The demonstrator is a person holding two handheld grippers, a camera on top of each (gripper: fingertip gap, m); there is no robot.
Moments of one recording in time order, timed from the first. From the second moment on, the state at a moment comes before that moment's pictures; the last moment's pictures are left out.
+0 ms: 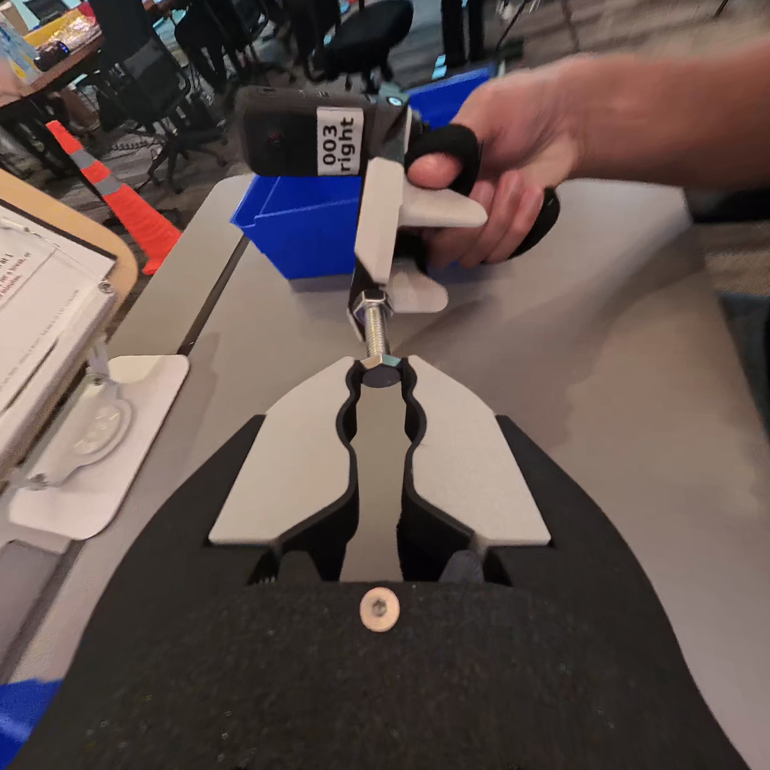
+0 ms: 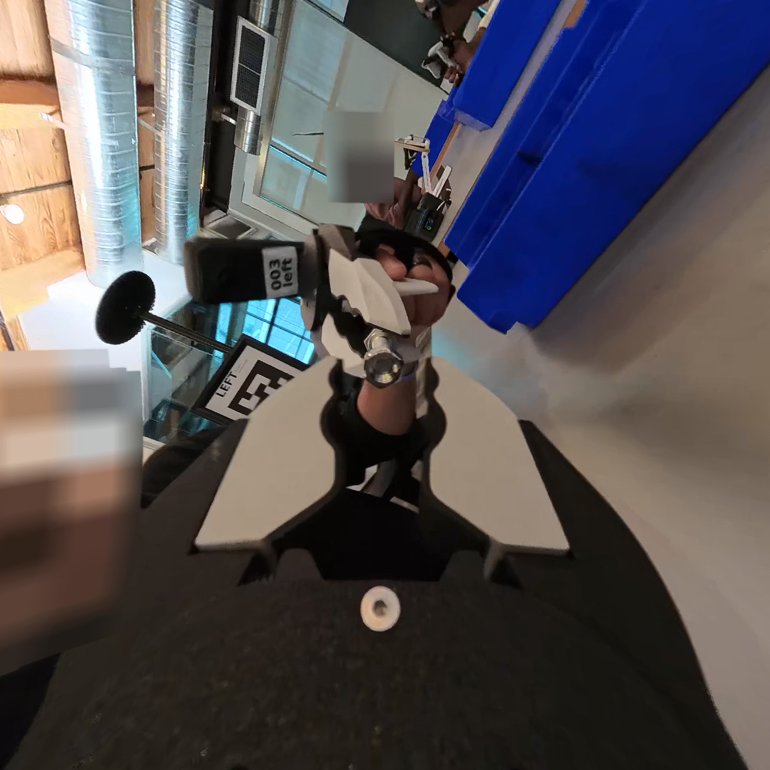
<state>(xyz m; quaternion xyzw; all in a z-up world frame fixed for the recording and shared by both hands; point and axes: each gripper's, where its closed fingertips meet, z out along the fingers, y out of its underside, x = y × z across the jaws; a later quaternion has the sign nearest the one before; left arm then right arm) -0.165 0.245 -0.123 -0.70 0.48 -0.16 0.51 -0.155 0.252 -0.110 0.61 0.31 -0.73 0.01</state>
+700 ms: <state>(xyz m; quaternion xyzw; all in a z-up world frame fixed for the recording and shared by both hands) -0.158 0.213 -0.111 -0.67 0.35 -0.55 0.34 -0.140 0.222 -0.102 0.33 0.70 -0.41 -0.48</state>
